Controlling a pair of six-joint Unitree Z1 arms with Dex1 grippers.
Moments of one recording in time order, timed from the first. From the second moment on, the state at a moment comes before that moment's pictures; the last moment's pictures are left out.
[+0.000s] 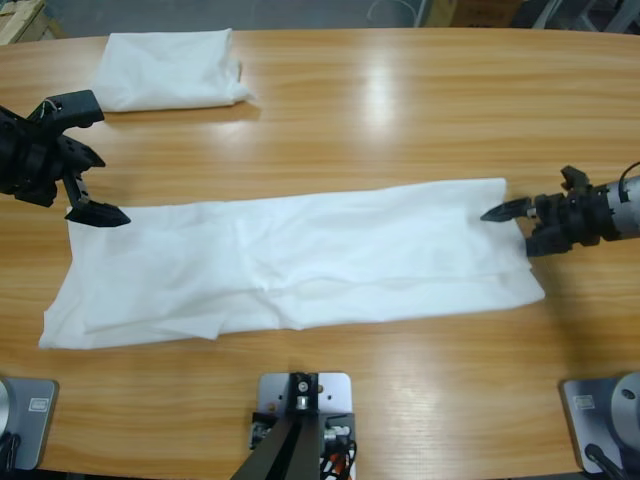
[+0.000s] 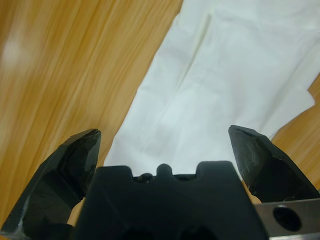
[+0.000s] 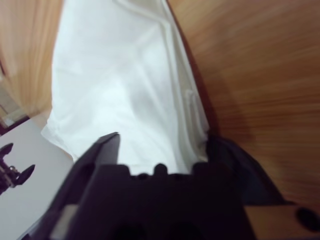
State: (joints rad) arm 0 -0.50 1.55 -1.05 0.74 -0.12 0.45; arm 1 -0.02 1.69 -0.54 0.21 0.64 0.57
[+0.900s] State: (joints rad) arm 0 -0.51 1.55 -1.05 0.74 -0.11 0.45; arm 1 -0.03 1.49 -0.69 0.54 0.24 0.52
